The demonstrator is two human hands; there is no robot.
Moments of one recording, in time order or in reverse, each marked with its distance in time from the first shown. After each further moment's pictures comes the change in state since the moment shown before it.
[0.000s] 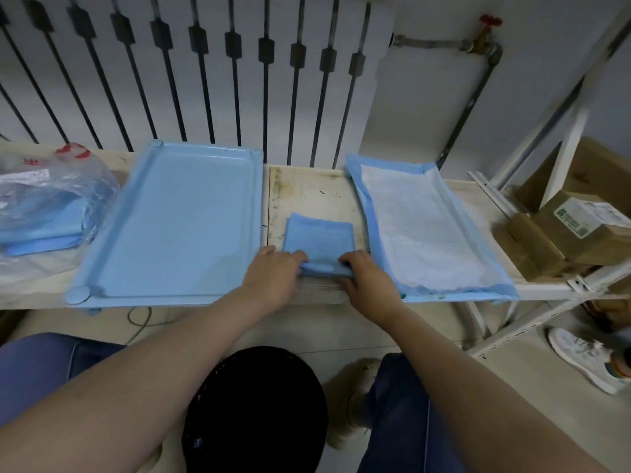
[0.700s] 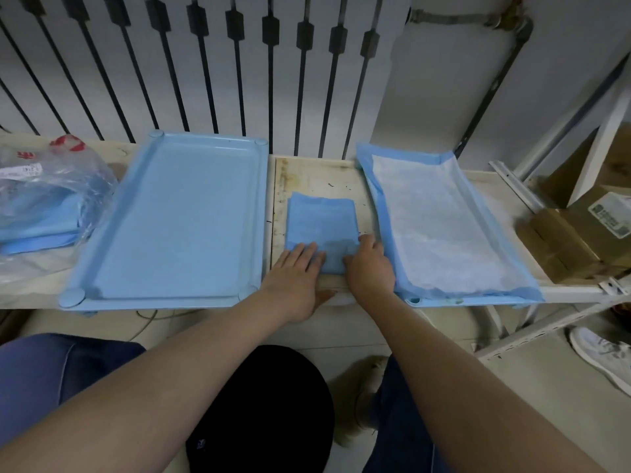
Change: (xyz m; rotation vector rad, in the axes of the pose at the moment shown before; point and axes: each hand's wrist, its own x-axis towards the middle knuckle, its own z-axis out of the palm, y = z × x) left_hand 0.014 0.014 0.025 0.069 -0.260 -0.011; right_hand 0.046 -0.015 0.018 -0.021 -0.008 0.472
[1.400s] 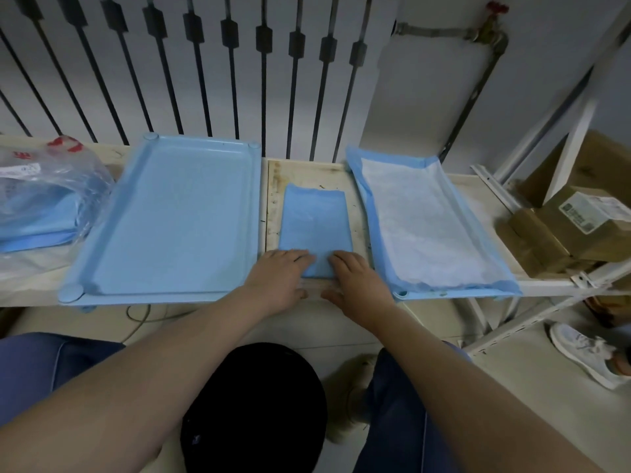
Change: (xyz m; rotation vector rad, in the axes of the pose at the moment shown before) left_hand -0.011 -0.016 -0.005 -0.042 0.115 0.106; right_hand -0.033 0.030 -0.004 -0.295 -0.121 -0.533
